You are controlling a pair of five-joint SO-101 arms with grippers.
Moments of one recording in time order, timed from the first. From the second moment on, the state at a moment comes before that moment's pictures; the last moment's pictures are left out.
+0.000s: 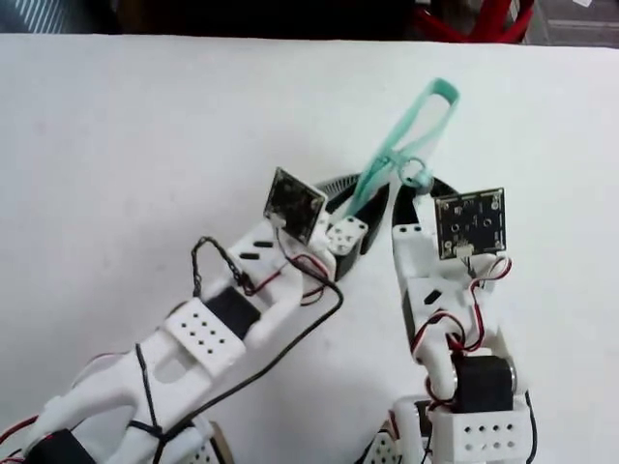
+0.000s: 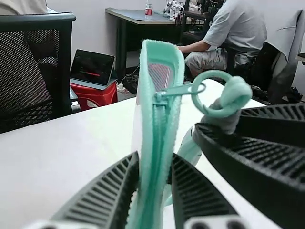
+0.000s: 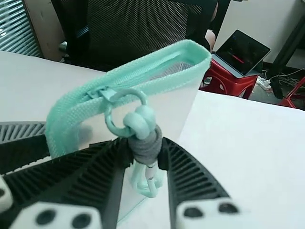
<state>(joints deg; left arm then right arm) 37.1 -35.7 59.1 -5.1 8.7 -6.7 -78.0 58.7 43.3 10.0</state>
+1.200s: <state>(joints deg) 37.9 -53.3 60.9 15.5 -2.1 0.3 -78.1 49.7 34.4 17.6</state>
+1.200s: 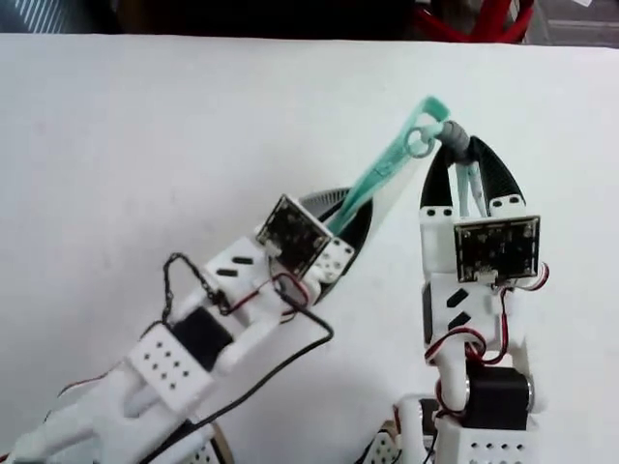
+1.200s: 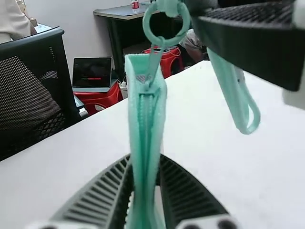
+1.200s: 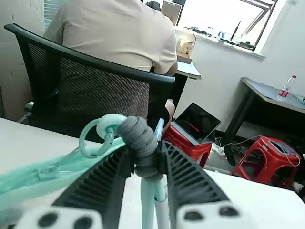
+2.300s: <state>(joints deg) 37.2 -69.8 68.2 24.9 -3.7 -0.8 -67.0 33.1 56.4 38.6</state>
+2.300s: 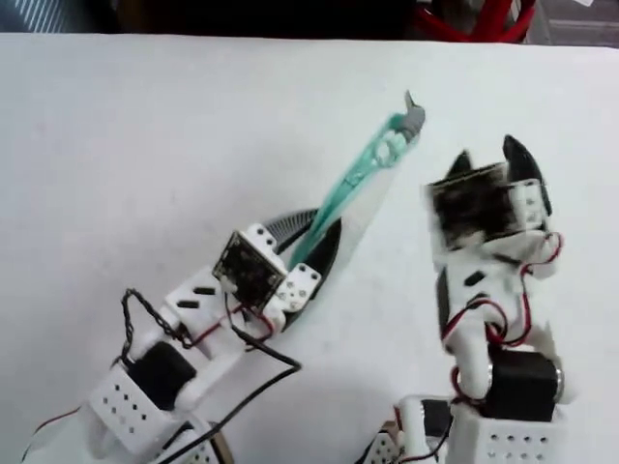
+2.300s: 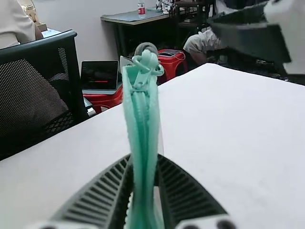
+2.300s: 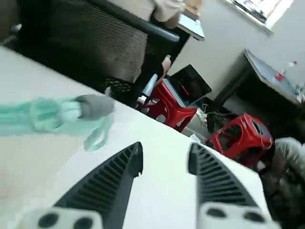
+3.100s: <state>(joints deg) 38.7 -70.5 58.0 55.8 -25.8 -6.9 -66.3 19.8 83.5 83.3</state>
